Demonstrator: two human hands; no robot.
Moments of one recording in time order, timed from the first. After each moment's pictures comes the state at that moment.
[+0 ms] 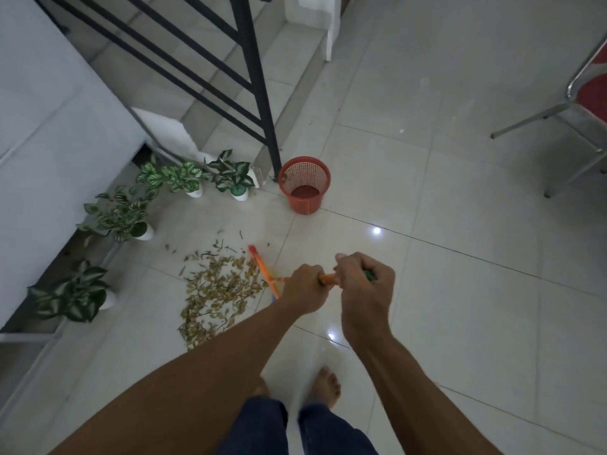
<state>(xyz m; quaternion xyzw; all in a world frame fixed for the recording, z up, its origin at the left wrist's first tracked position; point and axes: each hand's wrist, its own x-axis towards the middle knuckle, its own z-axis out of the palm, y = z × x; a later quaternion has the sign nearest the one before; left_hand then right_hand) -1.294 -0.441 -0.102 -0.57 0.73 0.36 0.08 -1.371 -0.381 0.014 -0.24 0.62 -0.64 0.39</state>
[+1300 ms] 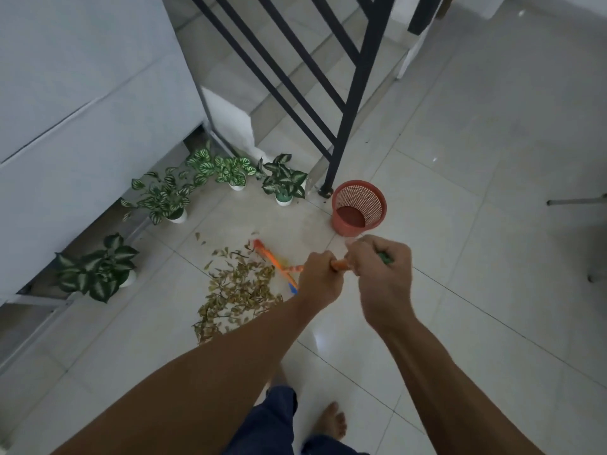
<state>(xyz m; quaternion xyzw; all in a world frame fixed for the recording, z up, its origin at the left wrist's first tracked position) -1.159 -0.589 -0.108 -0.69 0.61 0.38 -0.06 -1.230 -0.559 0.039 -0.43 0.58 -0.53 0.44</state>
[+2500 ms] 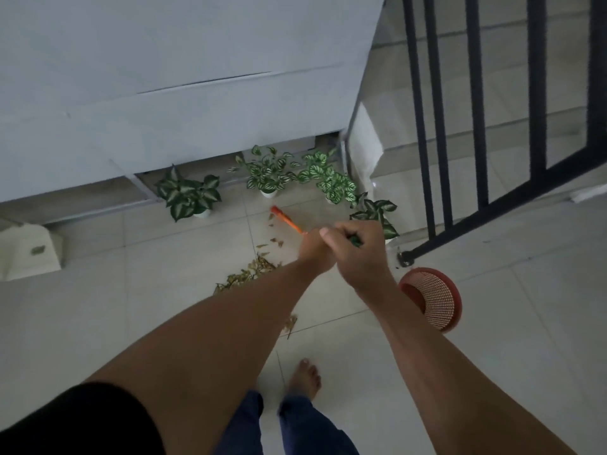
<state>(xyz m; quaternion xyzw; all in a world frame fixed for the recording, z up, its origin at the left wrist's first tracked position) -1.044 -0.728 -0.171 -0.82 0.33 0.37 -0.27 -1.137 -0.735 0.007 -0.70 0.30 -0.29 0.58</state>
